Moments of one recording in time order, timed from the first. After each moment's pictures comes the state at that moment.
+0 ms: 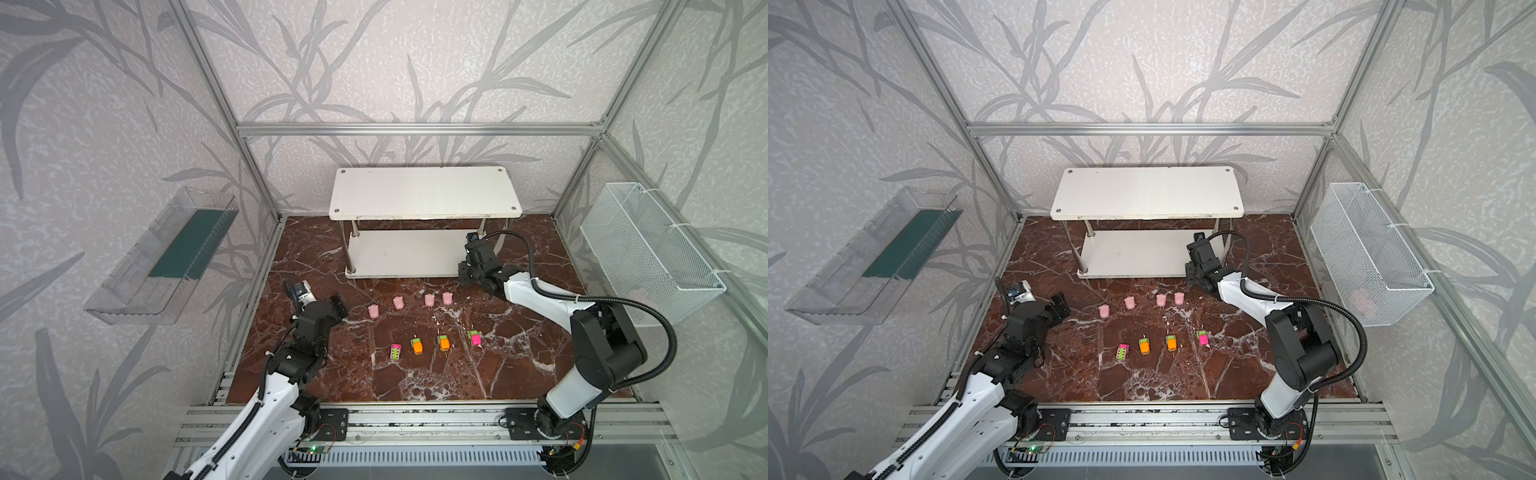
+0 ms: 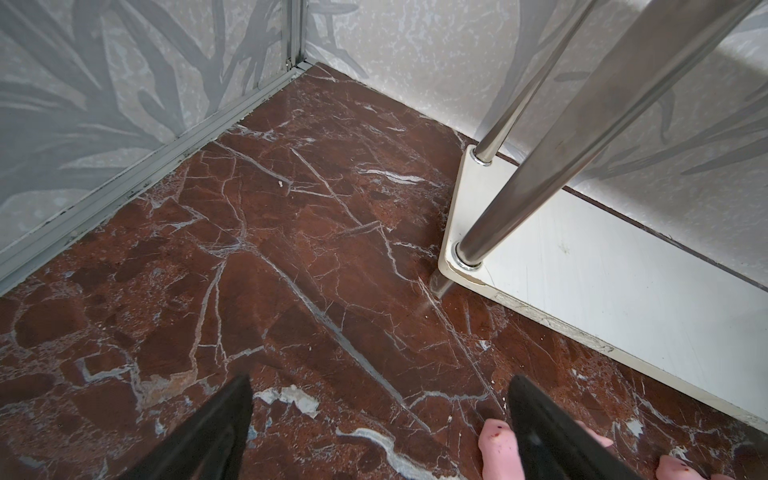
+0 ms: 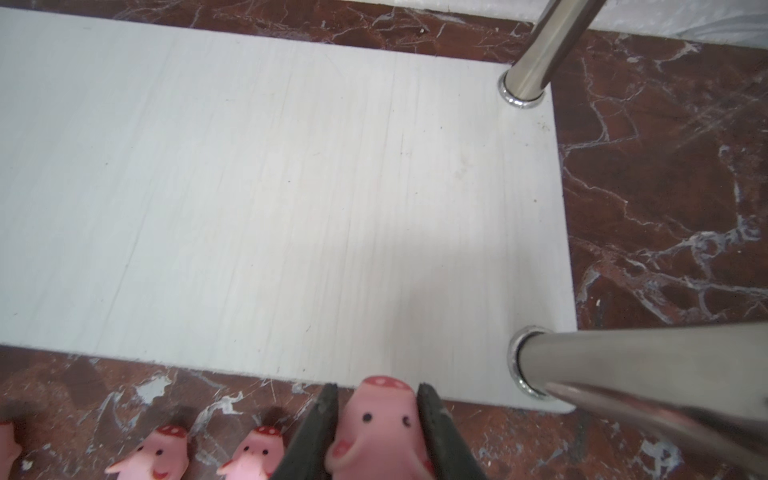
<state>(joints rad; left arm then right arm) -0.34 0.68 0.37 -0.19 -0.48 -0.59 0.44 1.67 1.07 -0.21 0.26 0.23</state>
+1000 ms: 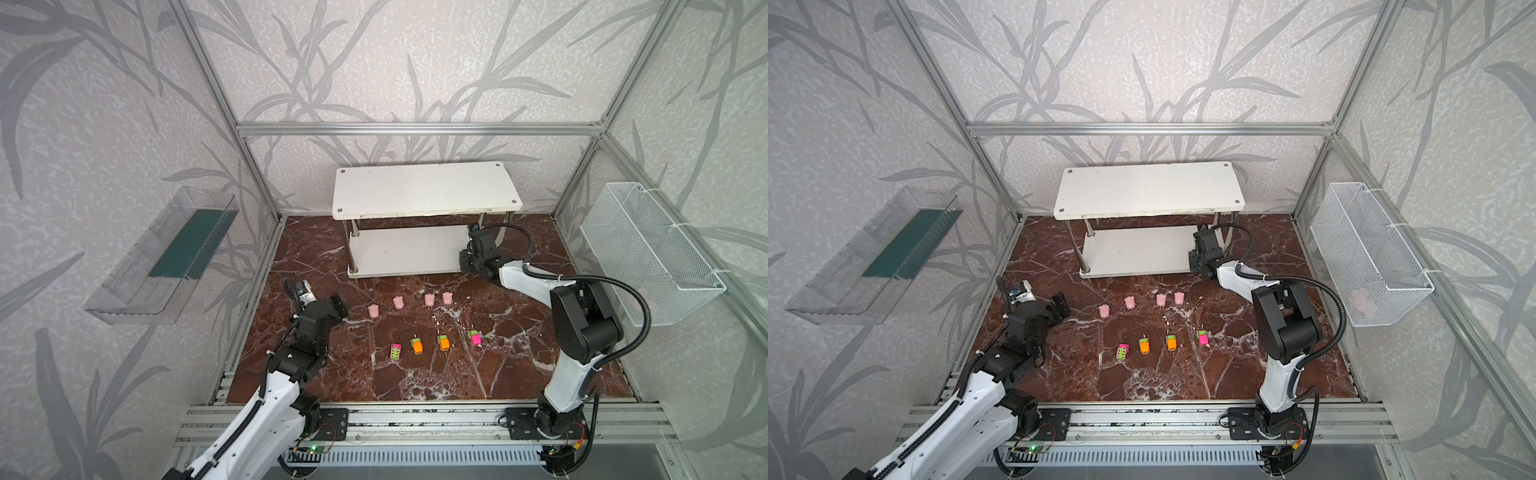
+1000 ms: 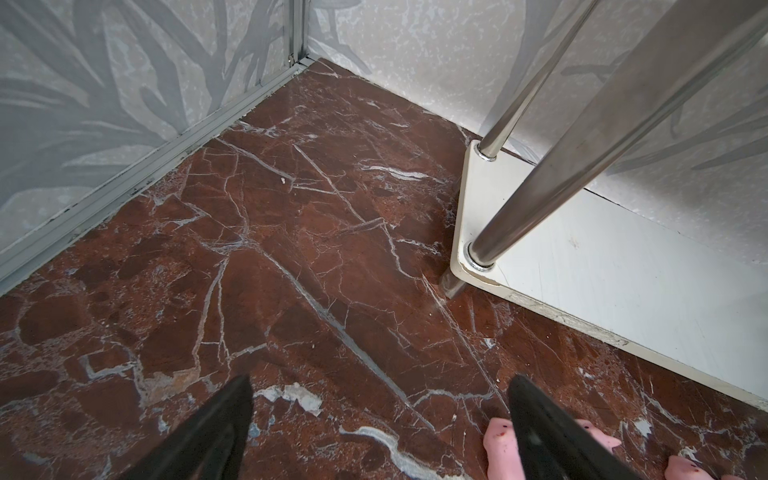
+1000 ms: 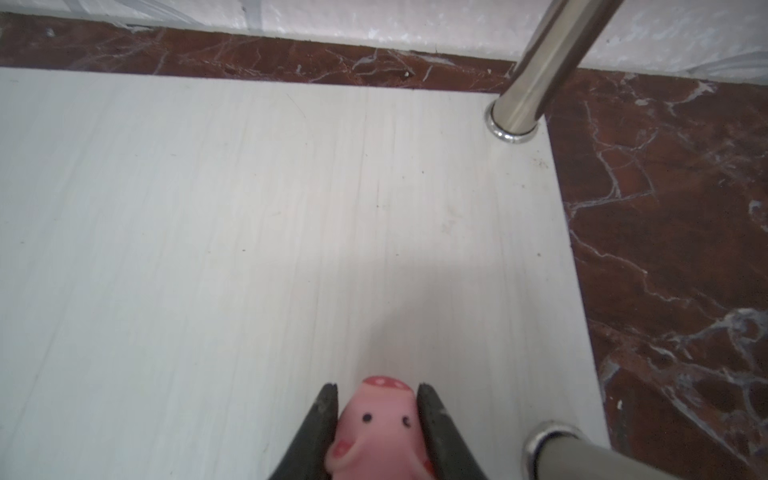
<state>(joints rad) -0.34 0.70 0.37 -0.19 -0.49 -0.59 0.36 1.84 1.18 -0.06 0.19 0.17</state>
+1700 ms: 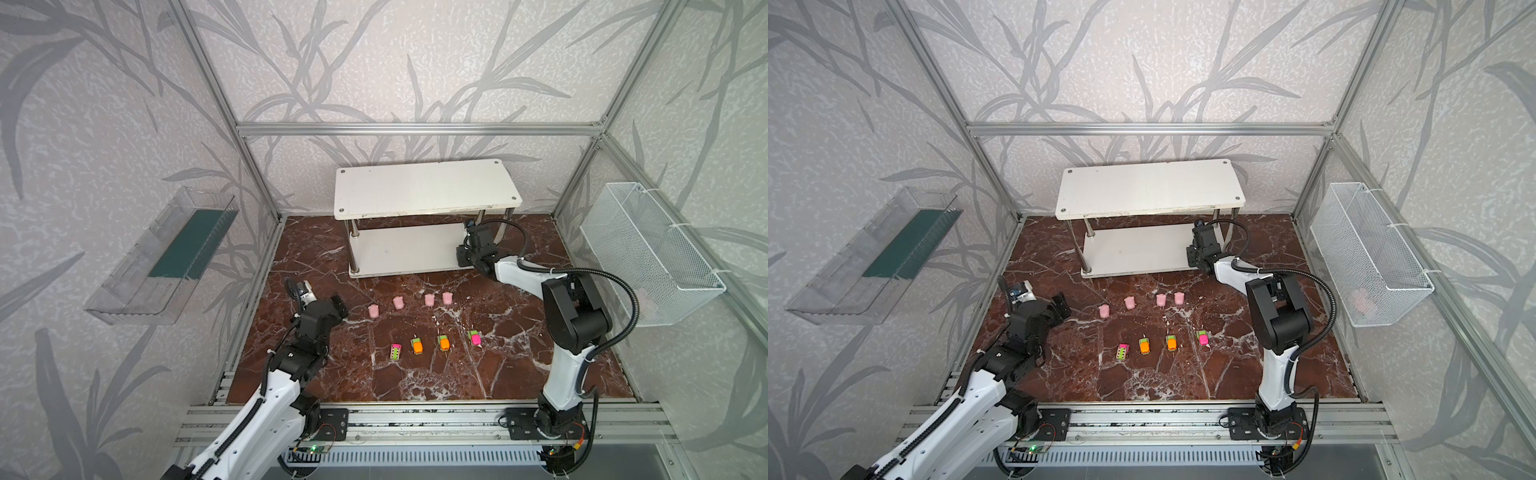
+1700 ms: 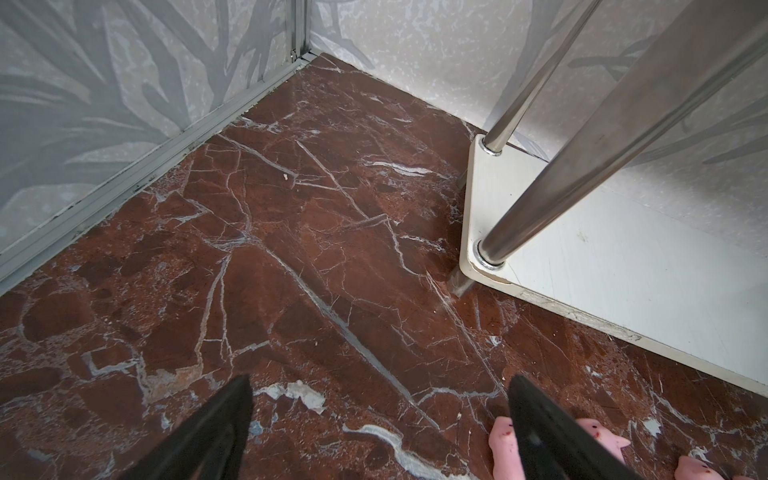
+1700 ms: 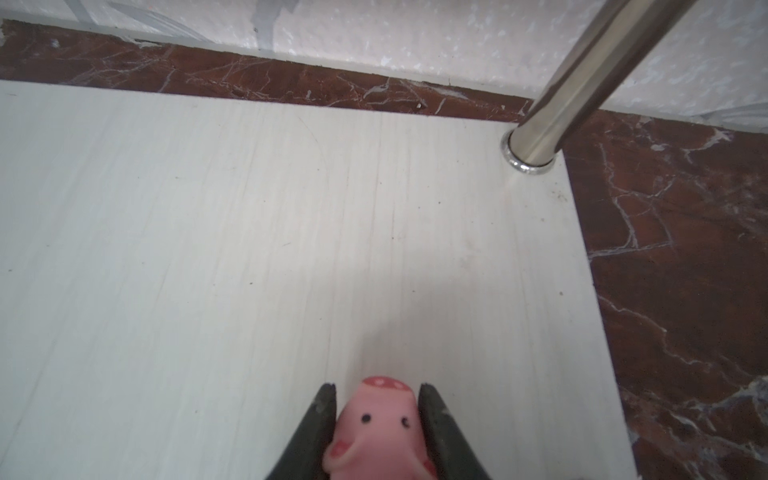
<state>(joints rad) -0.34 0.71 0.37 -0.19 -0.49 -0.59 0.35 1.93 1.26 -0.04 0.18 0.12</state>
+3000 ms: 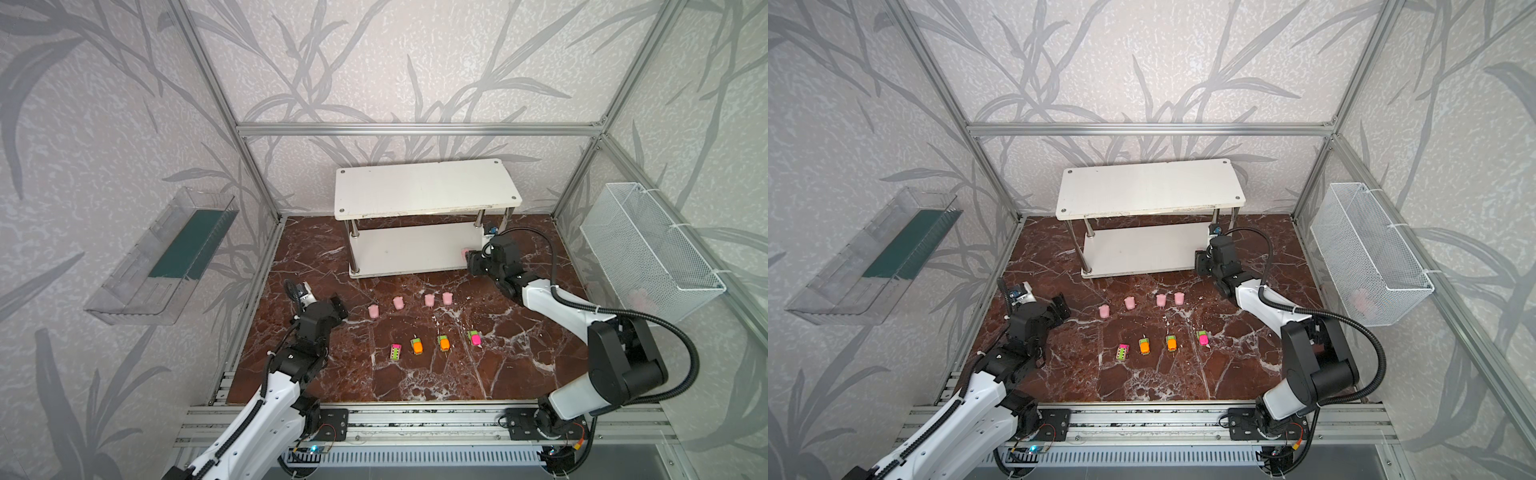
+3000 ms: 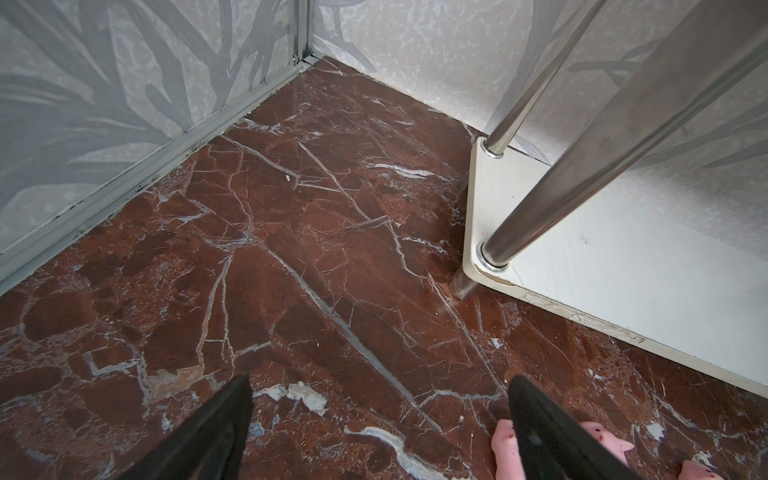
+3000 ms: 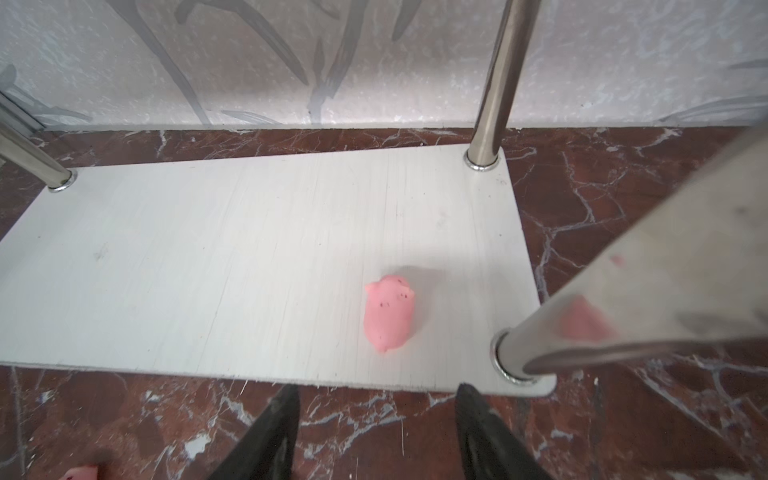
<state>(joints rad) -0.34 0.72 0.36 -0.17 -0.50 -0.59 0.34 1.50 0.91 0.06 0.08 0.22</state>
